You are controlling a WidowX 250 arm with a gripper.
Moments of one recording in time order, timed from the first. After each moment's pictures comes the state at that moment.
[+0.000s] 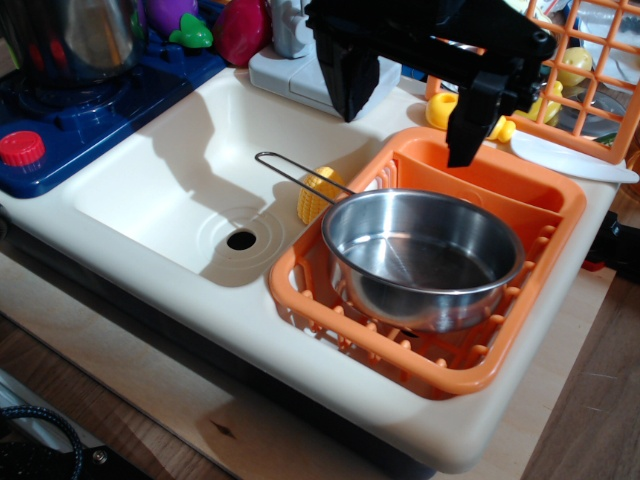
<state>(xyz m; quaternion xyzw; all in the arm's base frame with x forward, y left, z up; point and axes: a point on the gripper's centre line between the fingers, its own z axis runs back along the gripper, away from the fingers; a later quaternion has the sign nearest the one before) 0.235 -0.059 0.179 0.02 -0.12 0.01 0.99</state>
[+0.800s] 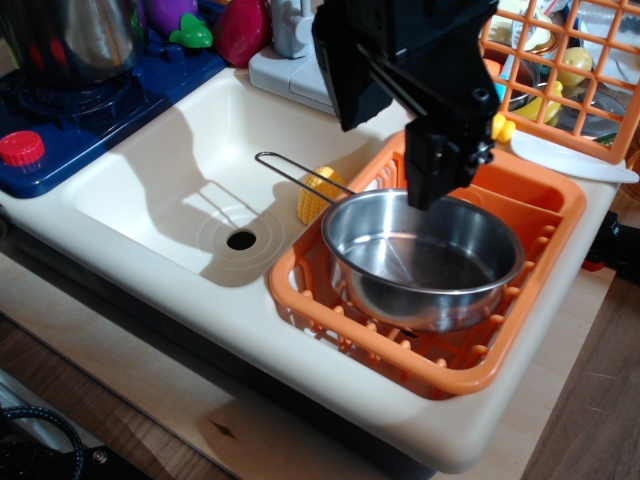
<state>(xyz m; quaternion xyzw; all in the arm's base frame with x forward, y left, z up) 0.210 -0.071 0.180 0.02 -0.14 -0.24 0.96</state>
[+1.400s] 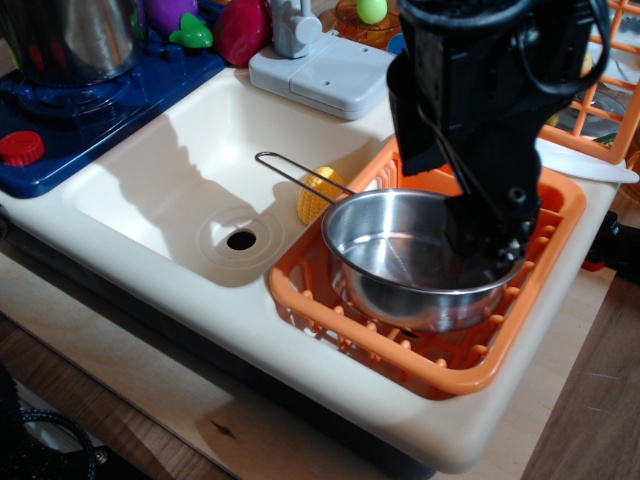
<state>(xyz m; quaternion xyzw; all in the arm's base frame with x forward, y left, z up) 0.204 -0.102 0.161 0.02 -0.13 -0.36 0.92</state>
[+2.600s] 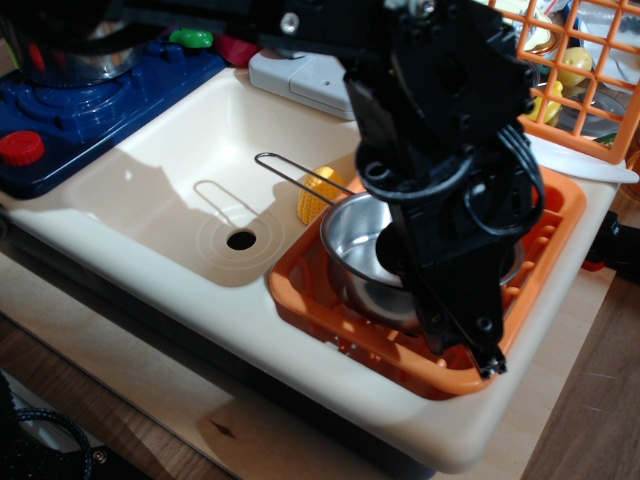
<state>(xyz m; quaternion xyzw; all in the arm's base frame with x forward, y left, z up) 0.190 -0.109 0.113 -0.05 -0.15 -0.34 0.93</state>
